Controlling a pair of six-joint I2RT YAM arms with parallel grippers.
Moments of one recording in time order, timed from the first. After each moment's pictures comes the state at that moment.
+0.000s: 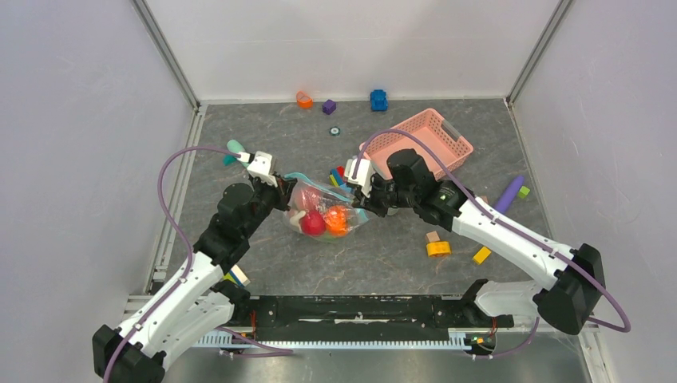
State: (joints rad) left arm -0.50 0.75 0.58 0.02 -0.05 -0.17; right arm 0.79 1.26 1.06 -0.38 -0.36 -0.41
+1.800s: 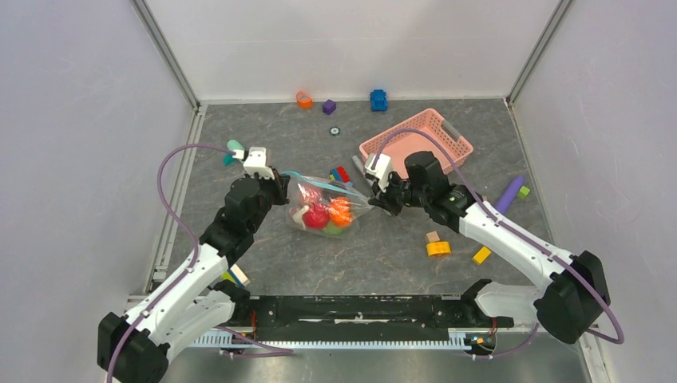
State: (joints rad) left arm -0.49 0.84 0.59 0.02 -0.23 -0.29; right arm 0.65 1.22 0.92 -0.30 -0.37 -0.34
